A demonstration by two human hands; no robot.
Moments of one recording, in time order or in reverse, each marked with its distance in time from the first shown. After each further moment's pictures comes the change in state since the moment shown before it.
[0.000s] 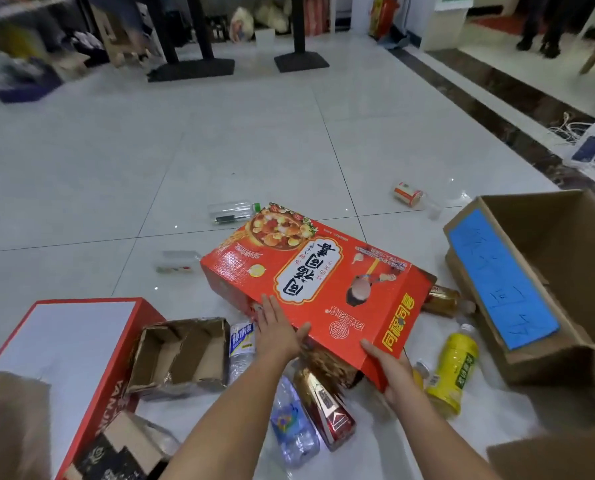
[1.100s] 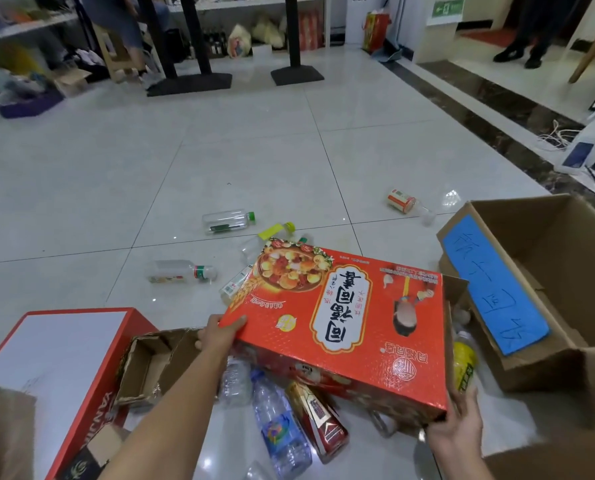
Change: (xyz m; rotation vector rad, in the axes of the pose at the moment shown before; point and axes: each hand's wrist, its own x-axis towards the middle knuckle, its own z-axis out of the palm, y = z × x) left_hand 0.027 -0.070 -0.029 -0.846 0.236 -0.416; right_hand -0.014 0.003 -0.101 0.647 0.088 -0.014
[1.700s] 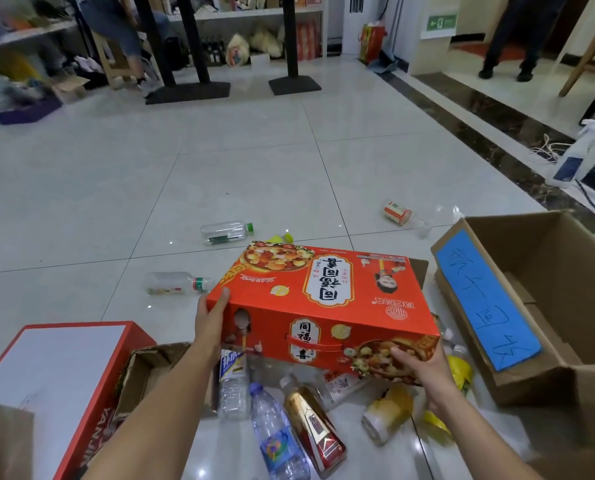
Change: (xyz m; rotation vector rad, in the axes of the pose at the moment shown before) left_hand -0.019 0.058 -0.020 -0.436 -0.108 0.137; right_hand 0.020 -0.029 0.074 -0.920 -0.197 -0.356
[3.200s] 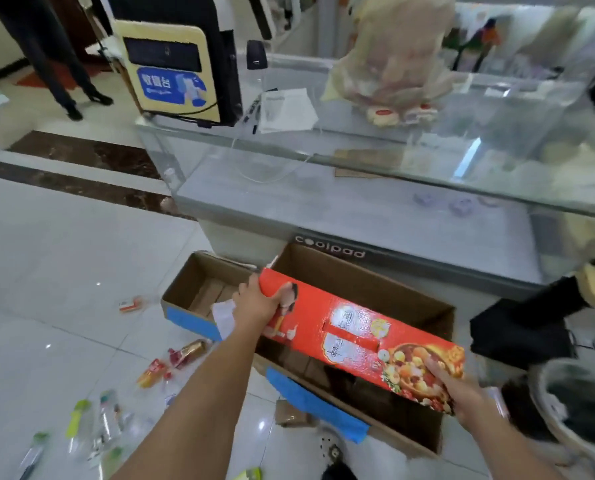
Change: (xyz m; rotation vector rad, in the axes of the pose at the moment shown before) left_hand -0.636 0.365 0.283 1.260 -1.137 0.604; right_hand -0.678 -0.278 -0.357 0.713 1.039 0.641
